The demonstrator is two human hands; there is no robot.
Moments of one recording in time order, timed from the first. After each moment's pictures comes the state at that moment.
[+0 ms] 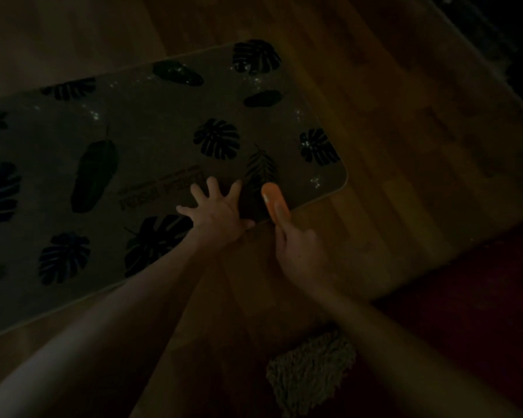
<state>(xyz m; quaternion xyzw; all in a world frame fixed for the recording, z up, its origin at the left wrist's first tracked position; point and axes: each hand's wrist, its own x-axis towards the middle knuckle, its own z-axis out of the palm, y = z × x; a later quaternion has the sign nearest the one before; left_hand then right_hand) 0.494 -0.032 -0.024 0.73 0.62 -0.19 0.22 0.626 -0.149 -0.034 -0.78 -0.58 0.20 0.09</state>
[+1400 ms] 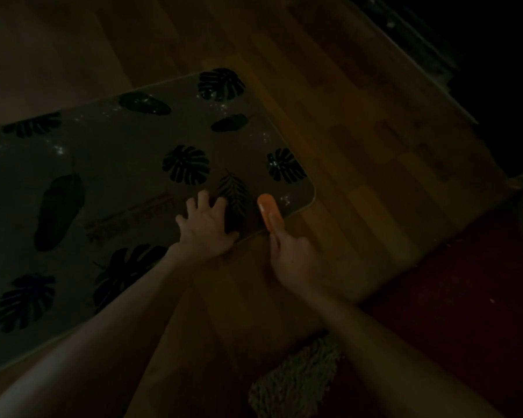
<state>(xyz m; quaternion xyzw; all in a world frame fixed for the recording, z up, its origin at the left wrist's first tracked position) 0.516 -0.022 -0.014 0.79 0.55 -0.14 0.22 0.664 -0.144 -0.030 -0.82 -0.53 0.21 0.08</state>
